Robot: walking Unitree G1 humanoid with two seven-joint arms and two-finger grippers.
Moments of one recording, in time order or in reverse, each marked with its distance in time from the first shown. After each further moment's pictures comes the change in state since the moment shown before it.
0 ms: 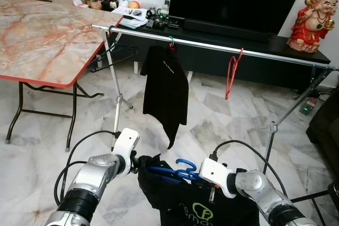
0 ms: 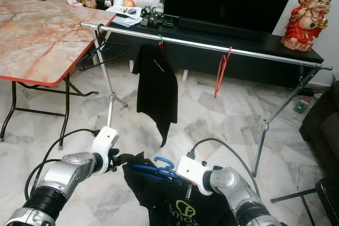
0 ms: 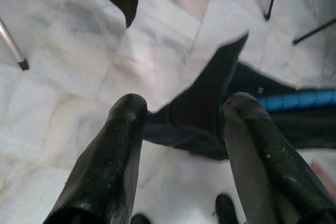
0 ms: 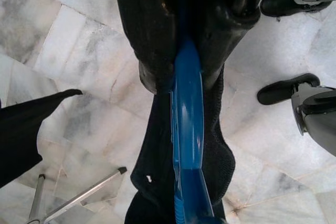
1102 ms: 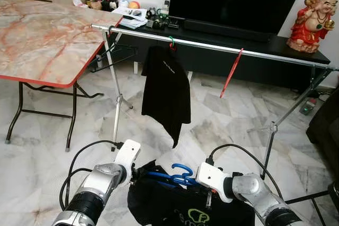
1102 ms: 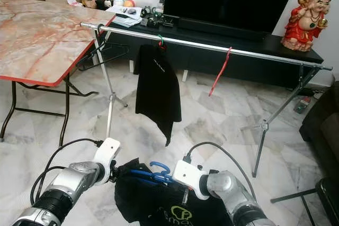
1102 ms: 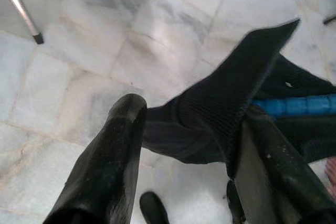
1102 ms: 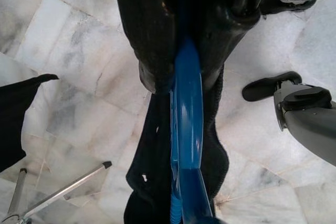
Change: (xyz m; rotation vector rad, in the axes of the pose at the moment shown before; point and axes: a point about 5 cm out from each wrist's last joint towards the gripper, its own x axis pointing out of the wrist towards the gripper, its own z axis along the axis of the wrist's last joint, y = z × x) left arm 0.013 0.000 -0.019 -0.023 0.061 0.096; right arm 0.006 0.011 0.001 0.006 -0.024 0.060
